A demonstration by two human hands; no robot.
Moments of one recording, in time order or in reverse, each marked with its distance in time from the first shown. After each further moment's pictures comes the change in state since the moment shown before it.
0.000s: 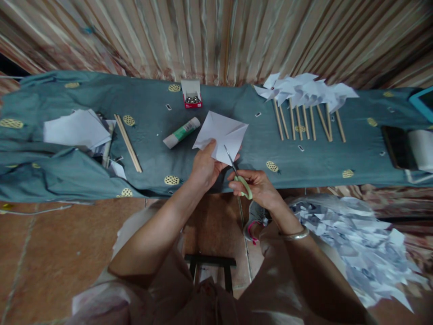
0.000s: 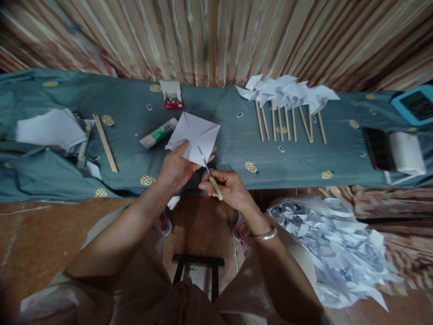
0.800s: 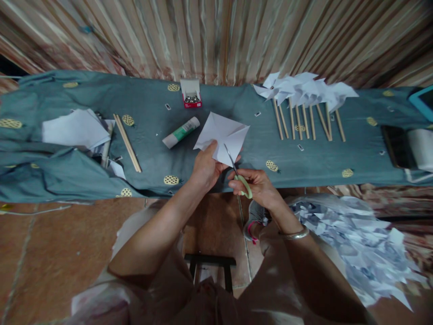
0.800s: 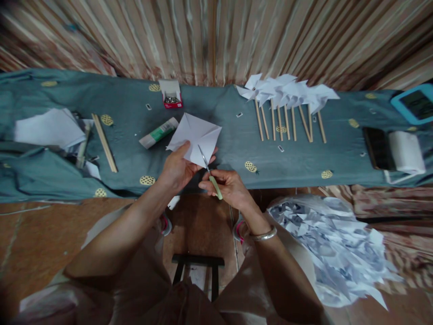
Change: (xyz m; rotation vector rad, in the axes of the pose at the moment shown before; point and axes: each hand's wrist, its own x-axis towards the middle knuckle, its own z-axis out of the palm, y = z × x) left_hand 0.001 -0.006 -0.002 0.033 -0.006 0.012; right_hand 0.000 0.000 0.000 0.008 0.006 -0.004
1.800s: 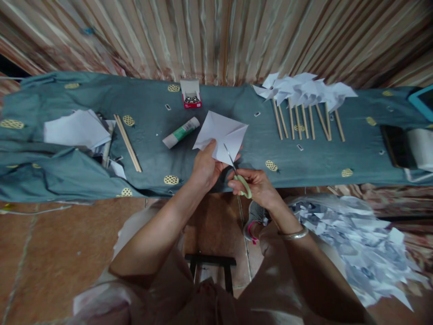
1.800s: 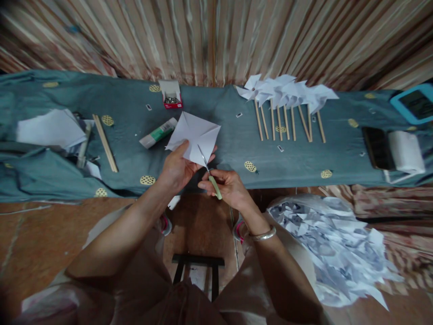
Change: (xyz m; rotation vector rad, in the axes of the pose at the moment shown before) left_hand -0.005 0.003 0.005 0.011 -0.011 0.009; right_hand -0.001 -0.001 0.003 -0.009 0.018 -0.003
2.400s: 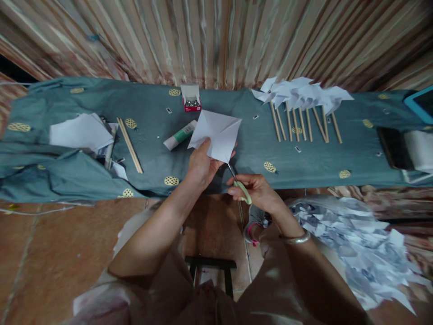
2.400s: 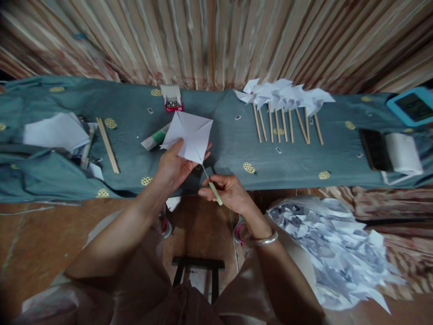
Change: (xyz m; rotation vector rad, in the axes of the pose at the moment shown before) left_hand 0.004 0.008 -0.003 -0.051 -0.013 0.049; right_hand -0.010 -0.001 -0.003 -0.021 -0.064 0.038
